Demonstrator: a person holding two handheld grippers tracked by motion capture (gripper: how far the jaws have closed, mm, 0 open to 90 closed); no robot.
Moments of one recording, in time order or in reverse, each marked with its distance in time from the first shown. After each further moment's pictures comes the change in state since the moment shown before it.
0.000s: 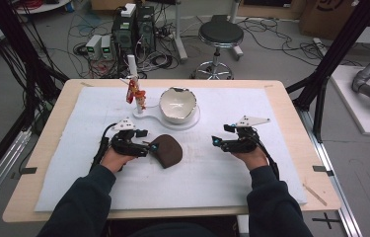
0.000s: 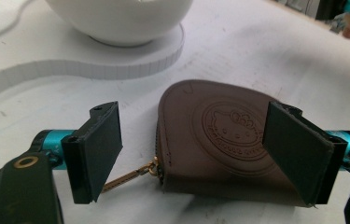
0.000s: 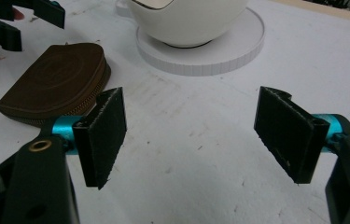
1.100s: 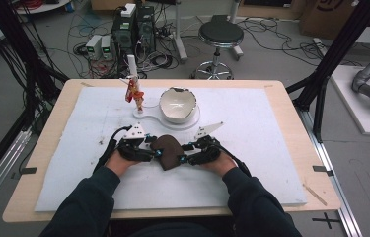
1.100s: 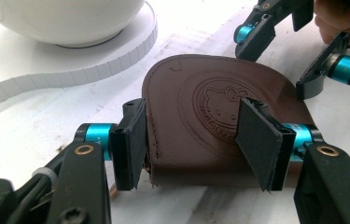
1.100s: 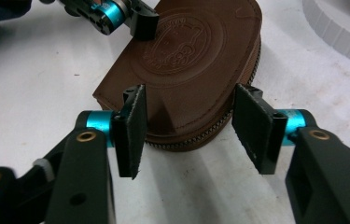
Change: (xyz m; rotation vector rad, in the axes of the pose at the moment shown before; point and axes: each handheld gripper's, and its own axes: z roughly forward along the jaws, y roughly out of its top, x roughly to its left) left arm -0.020 0.001 0.007 0.070 -0.002 0.205; right arm 0.065 0.005 0.081 0.174 0.365 -0.109
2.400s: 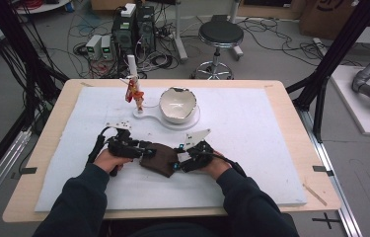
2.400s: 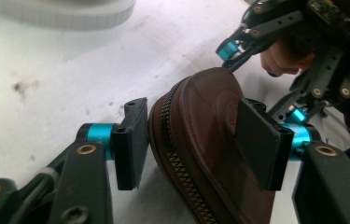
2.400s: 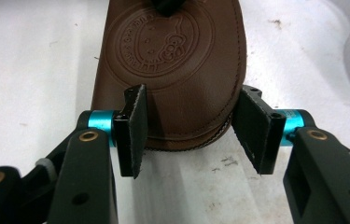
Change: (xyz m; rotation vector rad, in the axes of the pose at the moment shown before) left arm 0.029 -0.015 -0.018 -0.011 -0.267 -0.325; right arm 0.027 0.013 0.013 0.041 -0.031 -0.285
